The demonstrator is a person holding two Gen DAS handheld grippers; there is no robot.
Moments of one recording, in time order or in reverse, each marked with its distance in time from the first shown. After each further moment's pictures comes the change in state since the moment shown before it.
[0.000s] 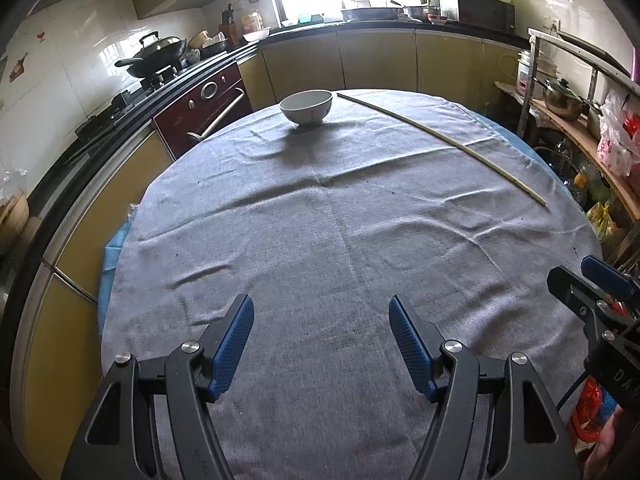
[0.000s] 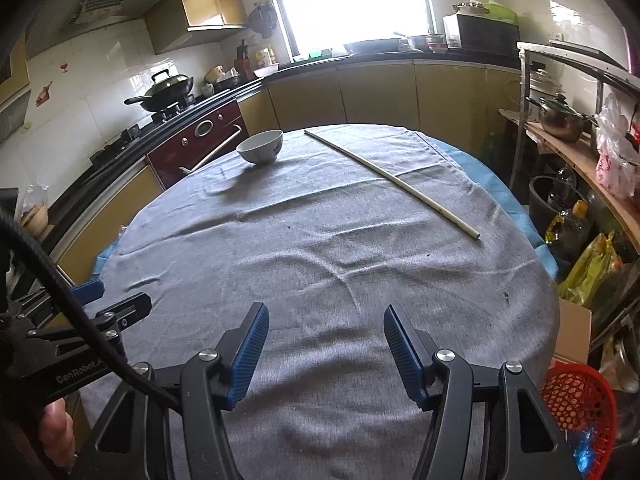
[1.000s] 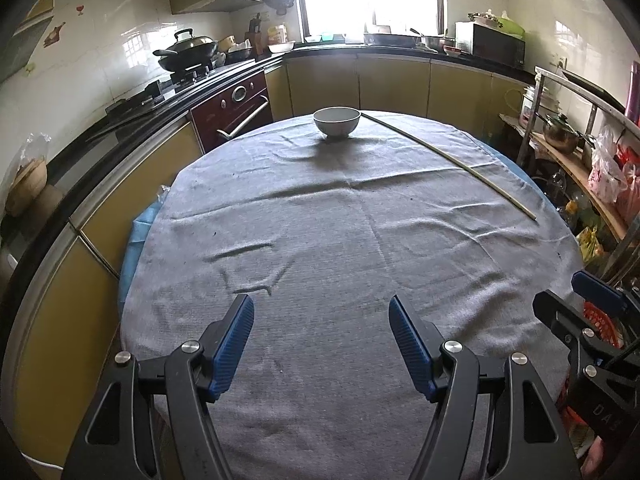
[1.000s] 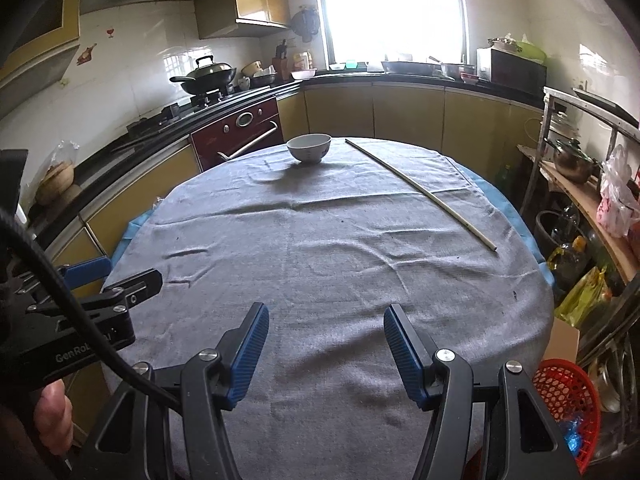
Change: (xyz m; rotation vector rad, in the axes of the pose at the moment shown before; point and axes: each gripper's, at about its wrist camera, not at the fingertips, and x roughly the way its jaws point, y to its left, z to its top) left arm -0.044 0.053 -0.041 -0.094 -0.065 -0.028; right arm -0.054 0.076 -0.029 -0.144 -0.030 0.000
